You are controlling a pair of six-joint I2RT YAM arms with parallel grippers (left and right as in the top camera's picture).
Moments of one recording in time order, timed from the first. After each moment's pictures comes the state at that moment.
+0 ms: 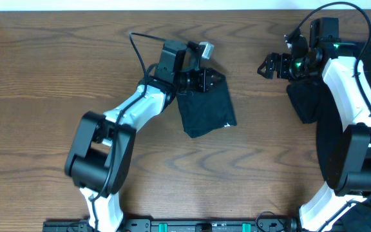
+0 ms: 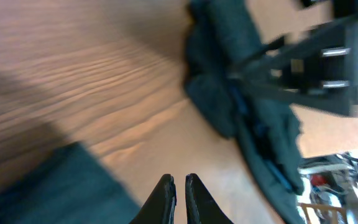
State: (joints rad) left arm -0.41 1.99 1.24 0.12 0.79 -0.46; right arm -0.05 1.90 1.54 -0.86 -0.41 0.09
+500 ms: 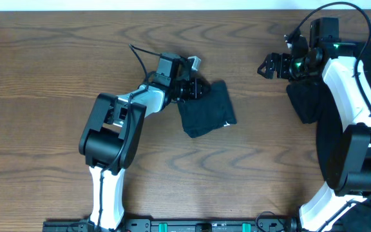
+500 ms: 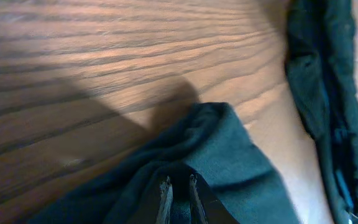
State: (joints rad) left arm -0.35 2.18 1.24 0.11 0.70 -0.43; right arm -0.05 1.90 1.54 -0.86 -0.41 0.09
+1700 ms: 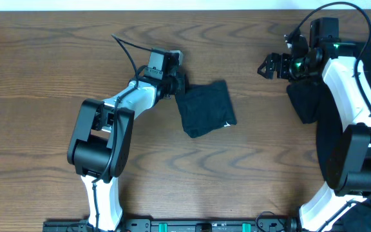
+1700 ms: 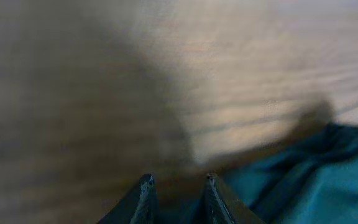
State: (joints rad) left arm -0.31 2.08 1.26 -0.15 0.30 -0.32; right arm -0.05 1.90 1.54 -0.86 -0.41 0.09
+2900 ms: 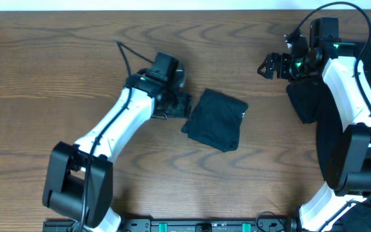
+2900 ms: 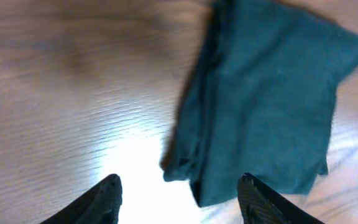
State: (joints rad) left arm -0.43 1.75 1.26 -0.76 0.25 -0.25; right arm -0.05 1.90 1.54 -0.86 -0.41 0.09
